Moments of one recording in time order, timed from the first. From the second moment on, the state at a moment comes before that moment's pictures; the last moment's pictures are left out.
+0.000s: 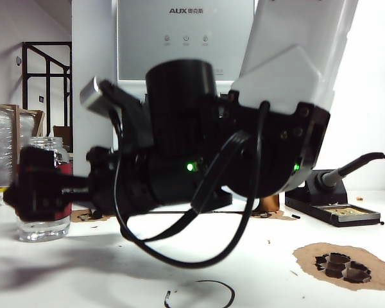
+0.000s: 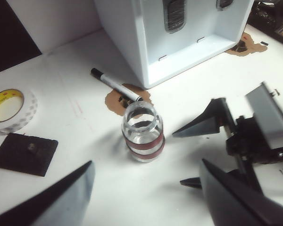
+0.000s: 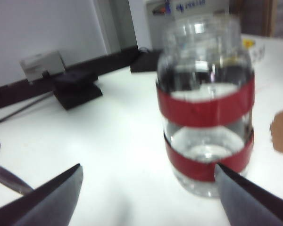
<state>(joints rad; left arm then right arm) -0.24 0.73 1.01 -0.93 0.12 0.20 0.91 2.17 0.89 1.11 -0.23 0.11</state>
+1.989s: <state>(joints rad) -0.25 0.71 1.01 -0.93 0.14 0.20 0.89 2.25 1.14 0.91 -0.20 0.08</state>
